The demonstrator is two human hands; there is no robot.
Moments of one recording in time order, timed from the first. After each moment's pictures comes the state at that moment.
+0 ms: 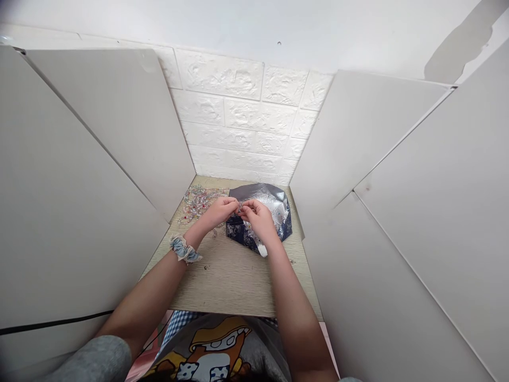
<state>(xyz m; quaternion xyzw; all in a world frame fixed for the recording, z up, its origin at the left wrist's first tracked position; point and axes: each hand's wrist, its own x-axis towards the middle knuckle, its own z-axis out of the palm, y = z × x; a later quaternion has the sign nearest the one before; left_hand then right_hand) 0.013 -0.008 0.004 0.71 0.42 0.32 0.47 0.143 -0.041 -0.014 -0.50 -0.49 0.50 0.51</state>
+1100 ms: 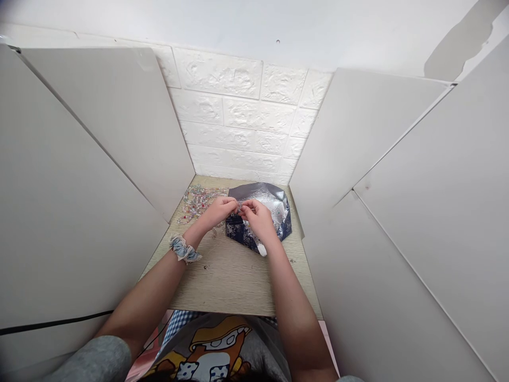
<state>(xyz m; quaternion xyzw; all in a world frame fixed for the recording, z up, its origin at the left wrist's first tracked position) 0.012 -0.005 0.002 0.72 0.42 0.32 0.45 0.143 -0.042 -0.015 -0.51 -0.50 0.48 0.51</state>
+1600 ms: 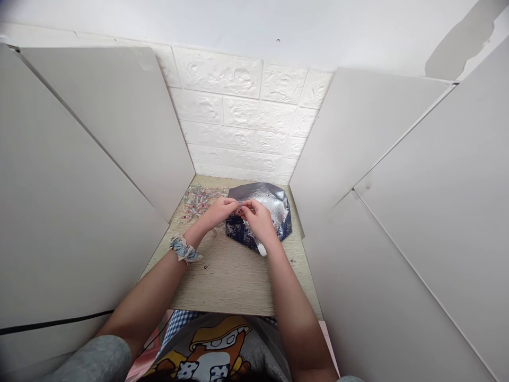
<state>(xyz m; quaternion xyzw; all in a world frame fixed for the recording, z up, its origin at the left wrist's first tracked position) 0.011 -0.003 -0.003 0.73 0.42 0.30 0.45 0.142 -0.043 -0.013 -0.52 -0.52 0.47 0.50</state>
